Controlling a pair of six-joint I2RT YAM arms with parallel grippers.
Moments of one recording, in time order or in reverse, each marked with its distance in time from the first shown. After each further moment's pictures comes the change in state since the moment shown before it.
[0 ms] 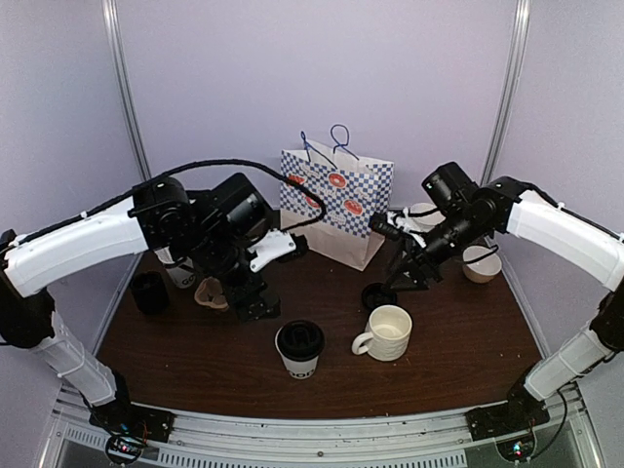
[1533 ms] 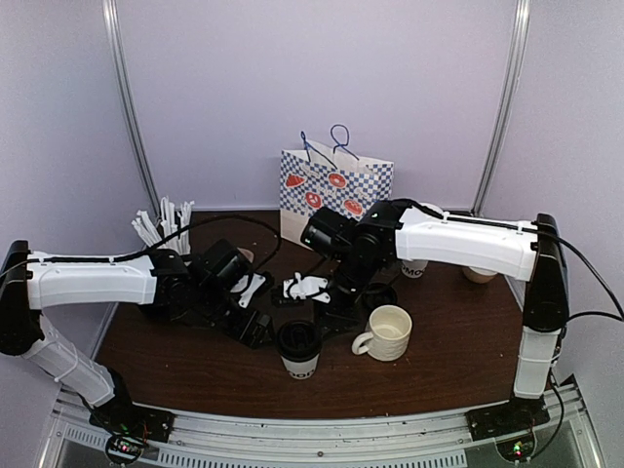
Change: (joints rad) left arm 0.164 -0.122 -0.636 0.550 0.198 -0.531; right arm 0.476 0.492 0.390 -0.097 0.344 -0.034
